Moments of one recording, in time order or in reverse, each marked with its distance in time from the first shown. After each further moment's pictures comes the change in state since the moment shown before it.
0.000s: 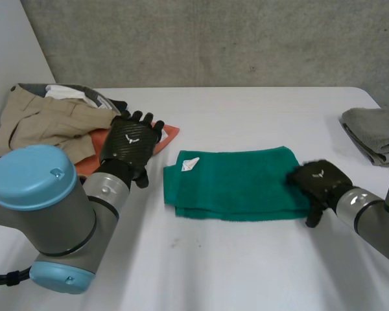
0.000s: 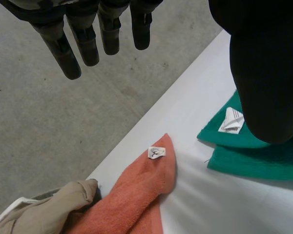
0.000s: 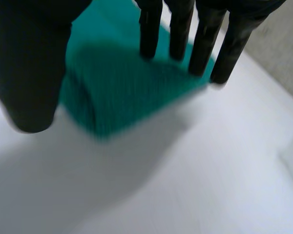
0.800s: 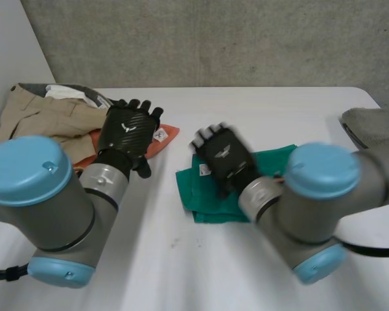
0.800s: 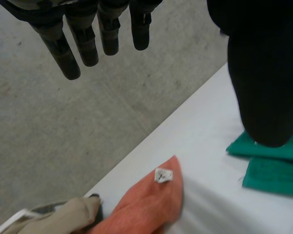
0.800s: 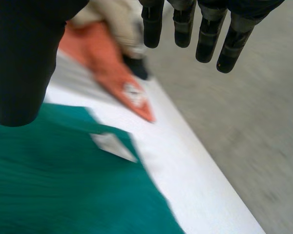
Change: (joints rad) left arm -0.014 0.021 0.044 -0.008 -0.023 -0.087; right arm 0.482 0.055 -0.233 -0.242 0.183 0.178; left_hand 0.000 0.000 0.000 0.000 0.000; right_hand -0.232 -0.279 -0.289 -0.247 -0.236
